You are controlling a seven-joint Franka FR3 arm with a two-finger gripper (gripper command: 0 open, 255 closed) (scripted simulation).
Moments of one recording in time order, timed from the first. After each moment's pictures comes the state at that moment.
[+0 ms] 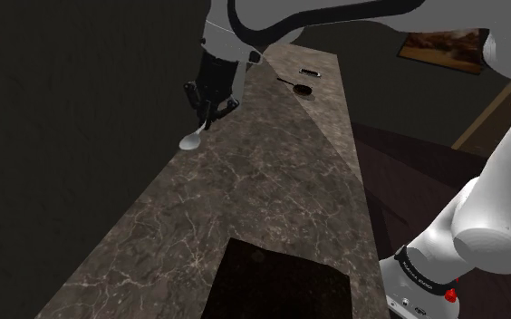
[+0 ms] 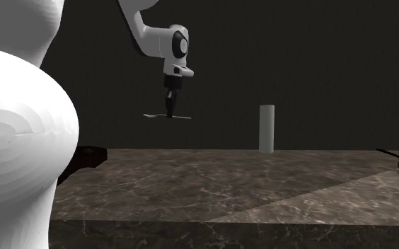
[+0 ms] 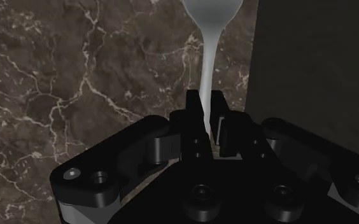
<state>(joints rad) 0.09 0.19 0.41 -1.73 0.10 2.03 1.39</state>
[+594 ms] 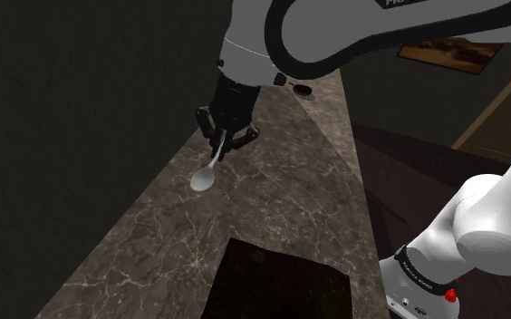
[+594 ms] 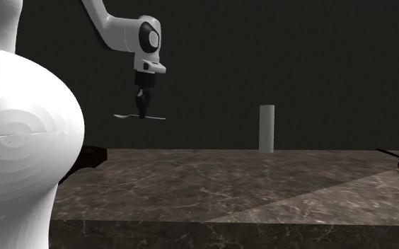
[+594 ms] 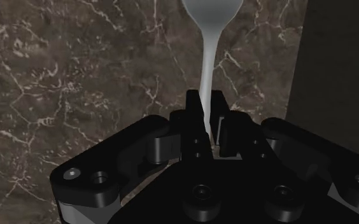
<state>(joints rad) 0.14 -0.07 0.47 -2.03 0.21 2.11 1.46</state>
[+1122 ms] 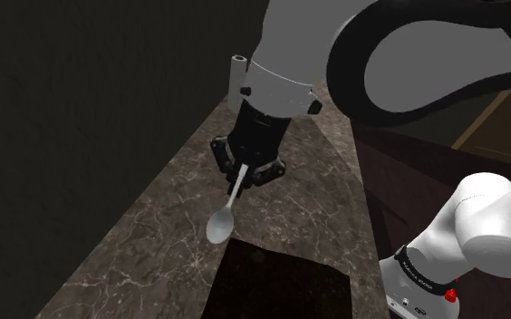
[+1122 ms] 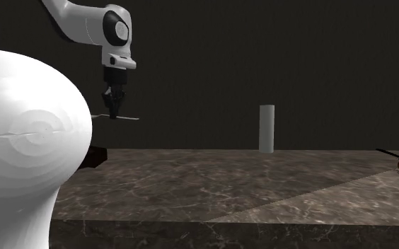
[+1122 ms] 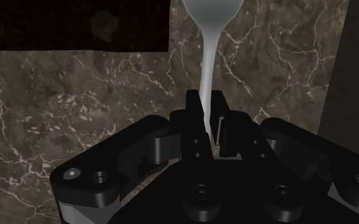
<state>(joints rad) 0.22 -0.28 0.53 -2.22 0.31 2.12 1.54</state>
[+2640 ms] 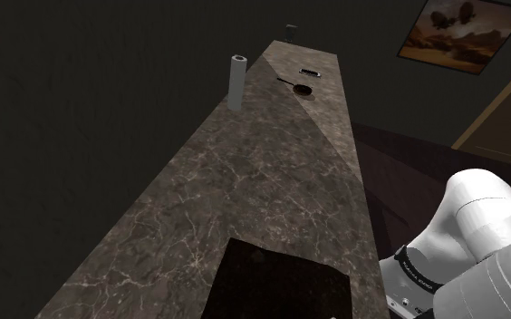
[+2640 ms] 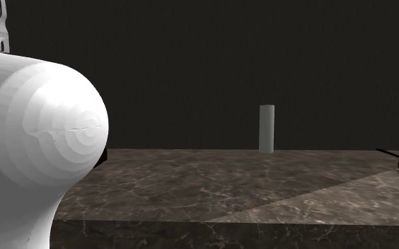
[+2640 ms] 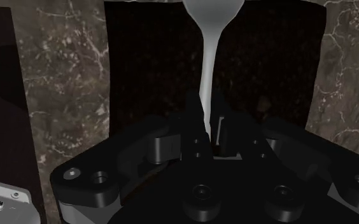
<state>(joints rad) 0.48 -0.59 0.84 -2.34 0.53 2.09 1.98</state>
